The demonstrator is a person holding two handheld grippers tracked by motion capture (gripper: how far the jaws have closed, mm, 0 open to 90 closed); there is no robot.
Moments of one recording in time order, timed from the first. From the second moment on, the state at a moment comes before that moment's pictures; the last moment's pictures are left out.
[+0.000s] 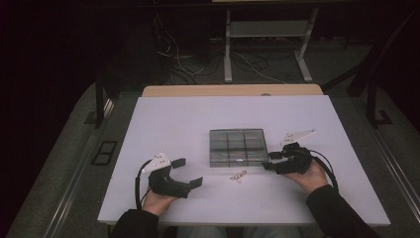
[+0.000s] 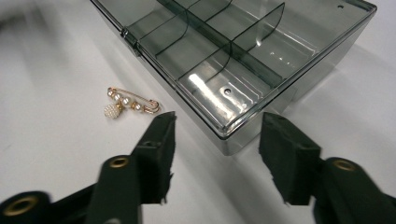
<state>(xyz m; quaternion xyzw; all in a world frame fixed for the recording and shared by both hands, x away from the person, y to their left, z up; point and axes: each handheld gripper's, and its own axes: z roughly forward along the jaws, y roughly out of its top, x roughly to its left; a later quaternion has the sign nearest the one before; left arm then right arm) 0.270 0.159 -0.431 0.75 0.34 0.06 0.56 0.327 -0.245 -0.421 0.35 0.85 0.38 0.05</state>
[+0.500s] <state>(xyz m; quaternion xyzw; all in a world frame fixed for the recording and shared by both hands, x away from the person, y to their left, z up) 0.270 0.159 -0.431 0.75 0.34 0.06 0.56 0.327 -0.247 -0.421 0.35 0.85 0.38 0.06</state>
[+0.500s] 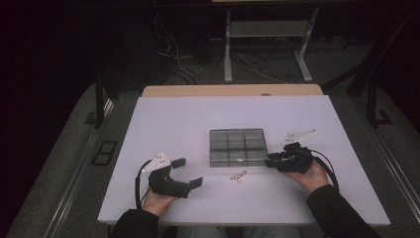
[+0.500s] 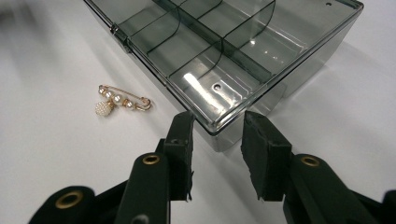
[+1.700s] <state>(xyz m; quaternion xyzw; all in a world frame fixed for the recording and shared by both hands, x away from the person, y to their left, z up) 0.295 0.140 -0.406 0.78 0.30 0.07 0.55 0.339 -0.262 -0.405 0.35 0.82 0.45 0.03</state>
